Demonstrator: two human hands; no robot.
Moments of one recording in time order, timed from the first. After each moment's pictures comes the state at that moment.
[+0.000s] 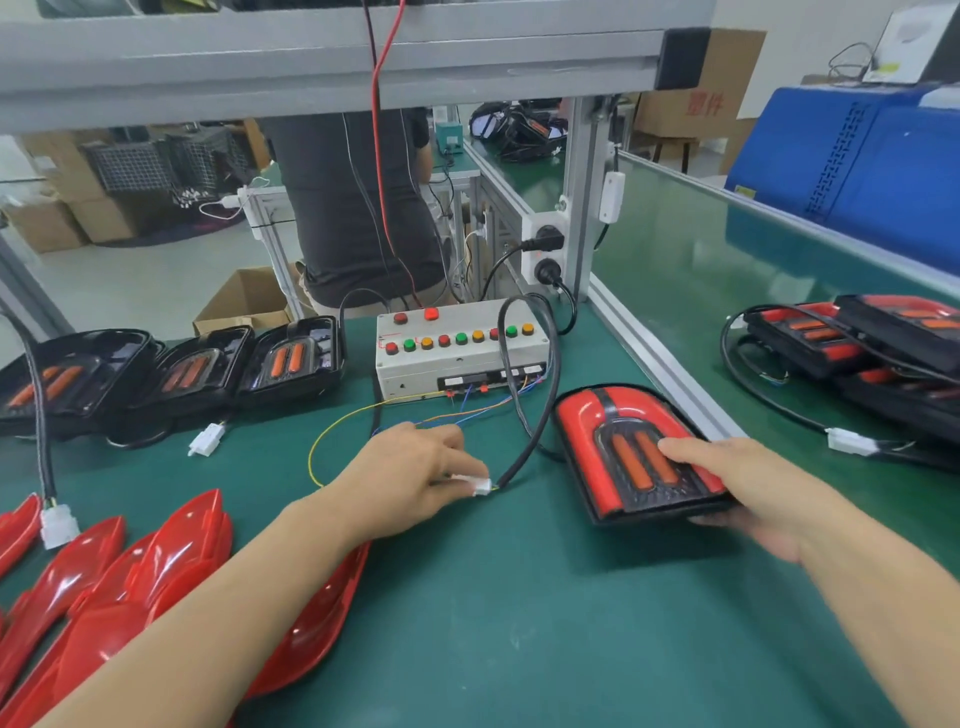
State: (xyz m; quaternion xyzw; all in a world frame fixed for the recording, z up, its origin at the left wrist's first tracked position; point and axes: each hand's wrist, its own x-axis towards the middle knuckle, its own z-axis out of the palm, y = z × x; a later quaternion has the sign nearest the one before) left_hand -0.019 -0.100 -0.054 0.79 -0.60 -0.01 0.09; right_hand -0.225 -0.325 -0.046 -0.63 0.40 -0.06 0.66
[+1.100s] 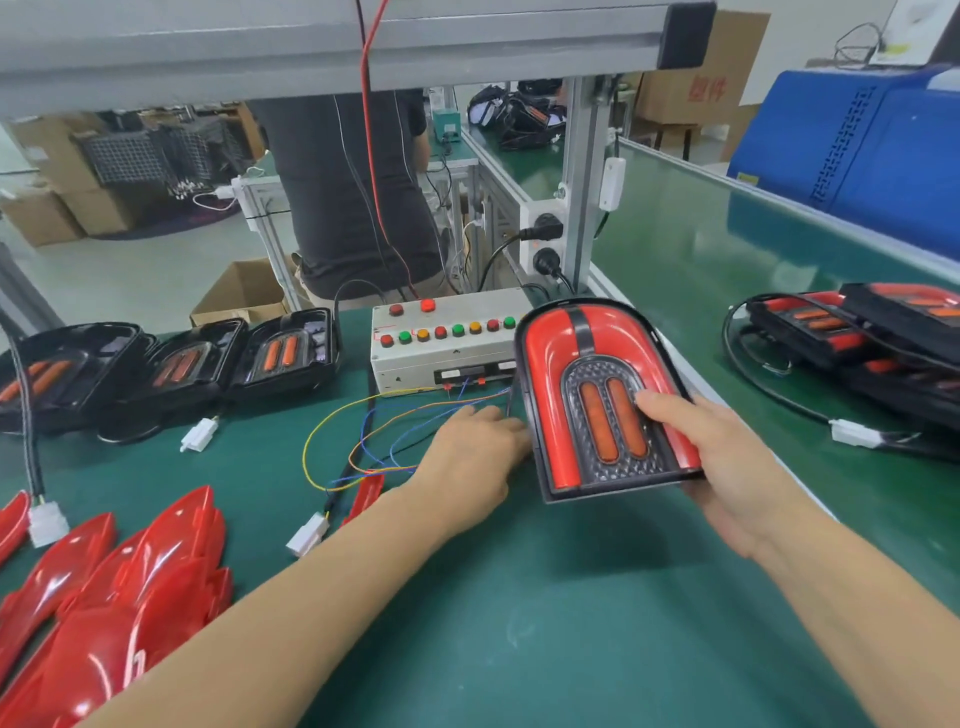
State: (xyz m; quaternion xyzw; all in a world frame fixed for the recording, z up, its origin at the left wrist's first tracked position) left_hand -0.053 -0.155 -0.062 0.81 -0.58 0.08 0.02; right_hand -0.207 -0.299 -0.042 -0.60 0.22 -0.19 0.74
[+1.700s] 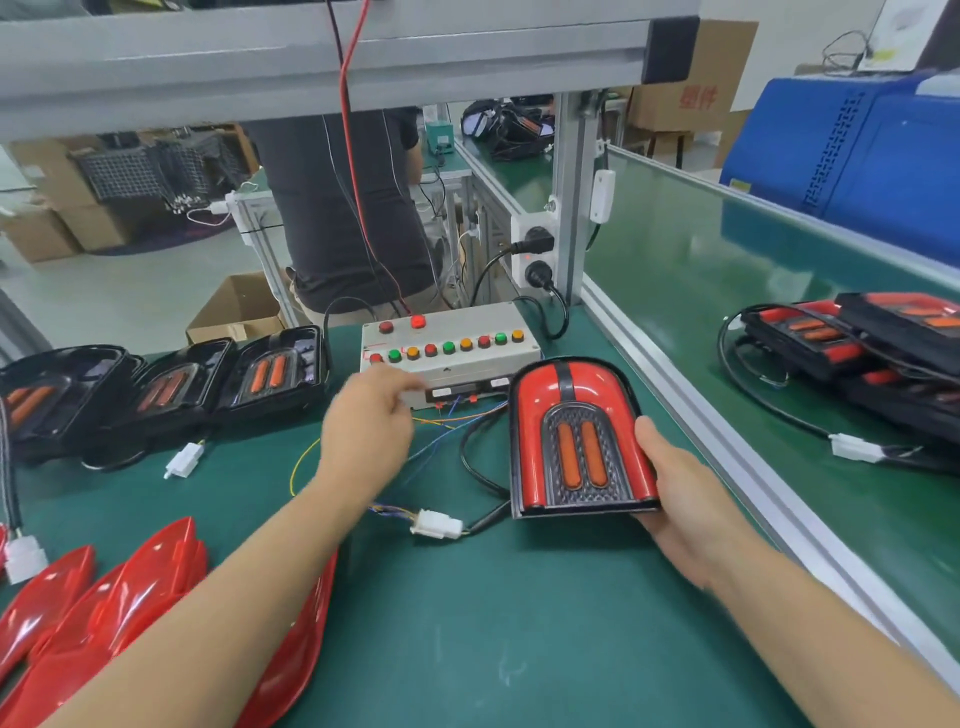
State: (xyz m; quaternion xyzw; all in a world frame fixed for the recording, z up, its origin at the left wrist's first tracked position) left_hand 0.004 -0.129 -0.045 0.87 -0.32 0.08 0.36; right_hand -0.191 -0.299 -0.075 -0.55 0.32 -0.16 0.76
